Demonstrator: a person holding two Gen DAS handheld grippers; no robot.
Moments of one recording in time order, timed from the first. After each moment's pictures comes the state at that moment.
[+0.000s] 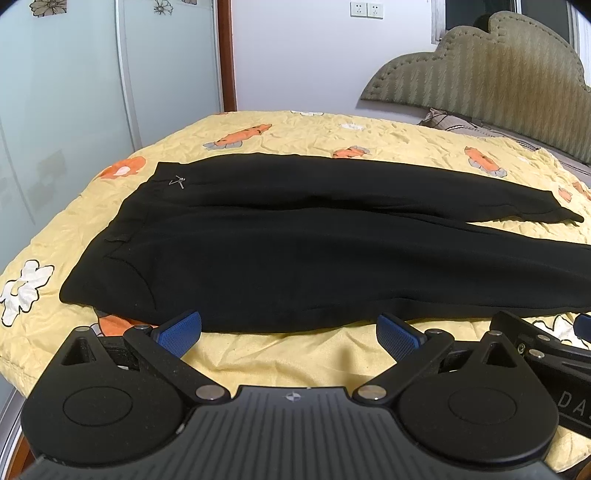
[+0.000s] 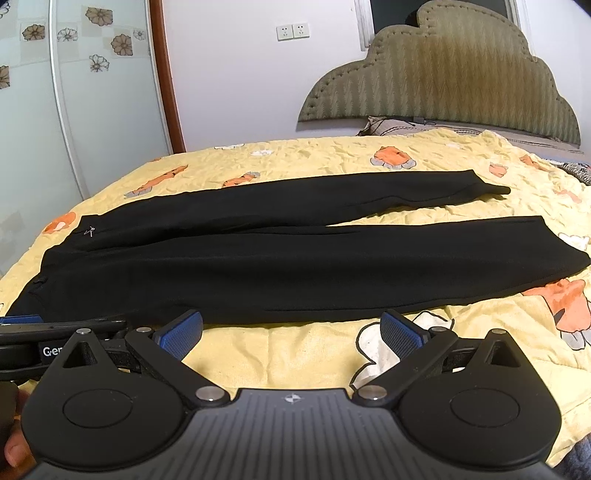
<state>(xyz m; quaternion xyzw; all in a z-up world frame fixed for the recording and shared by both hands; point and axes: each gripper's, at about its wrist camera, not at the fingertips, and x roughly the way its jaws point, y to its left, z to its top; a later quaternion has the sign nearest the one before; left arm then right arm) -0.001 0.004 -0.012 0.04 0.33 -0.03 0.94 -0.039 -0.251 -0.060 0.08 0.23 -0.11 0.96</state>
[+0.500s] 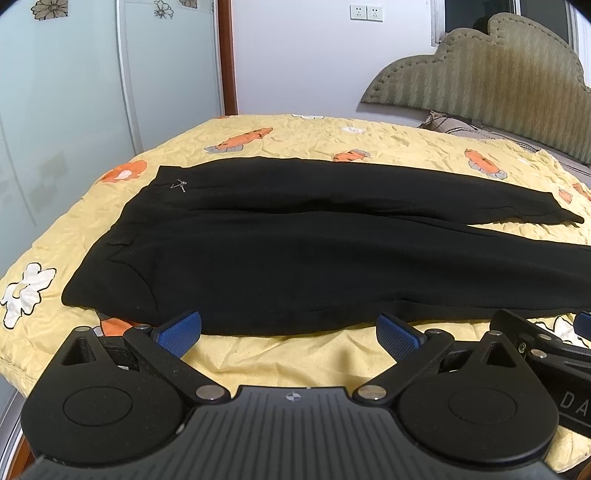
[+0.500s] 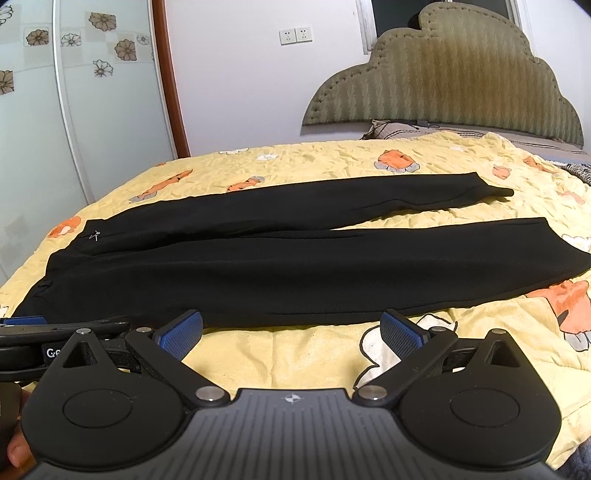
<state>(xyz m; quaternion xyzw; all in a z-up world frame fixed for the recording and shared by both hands) -0.003 0.005 -0.011 0.04 0.33 -0.03 0.94 -0.041 -0.253 -0.060 0.08 0.22 -0.10 0.97</state>
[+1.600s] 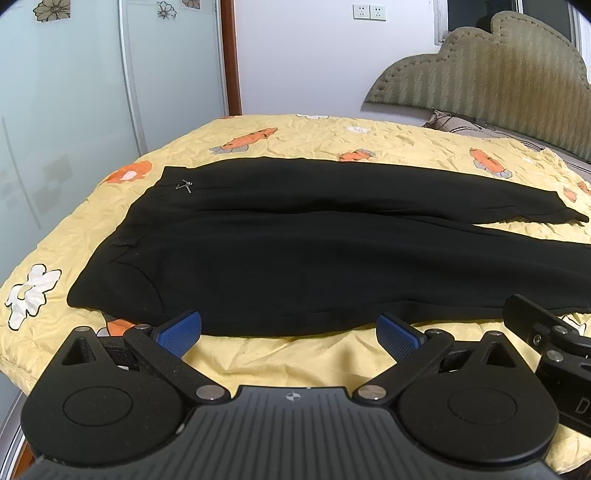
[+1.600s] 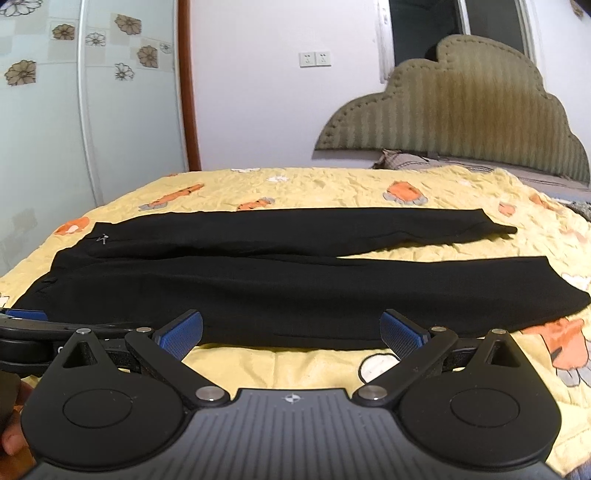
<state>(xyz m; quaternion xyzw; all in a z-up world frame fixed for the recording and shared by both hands) -0.002 0.006 -0.011 0.05 0.33 -0.02 0.94 -0.043 -0.245 -0.053 0.03 0.19 -0.09 0.98</state>
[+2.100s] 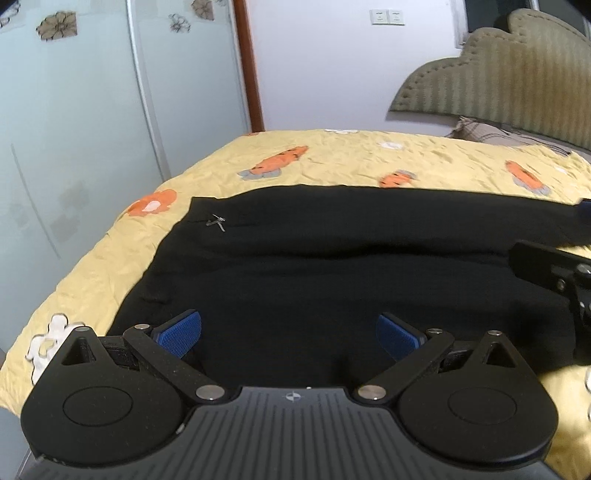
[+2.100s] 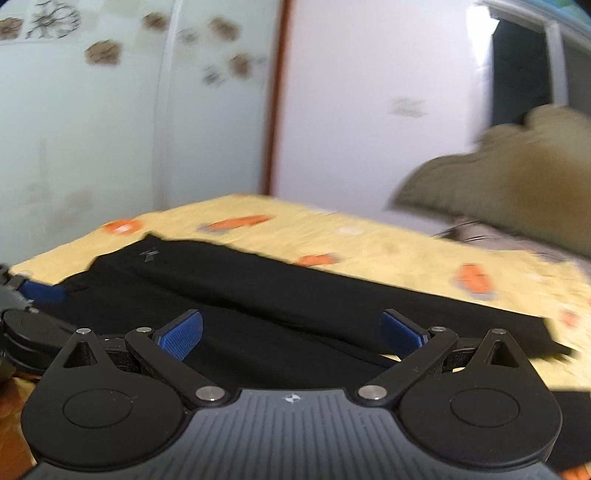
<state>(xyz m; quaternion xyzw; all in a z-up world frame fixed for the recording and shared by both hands) 0.060 0.032 0.010 0.07 0.32 0.02 0.95 0.044 -0.236 -0.005 -0.08 0.16 0.08 0.98</state>
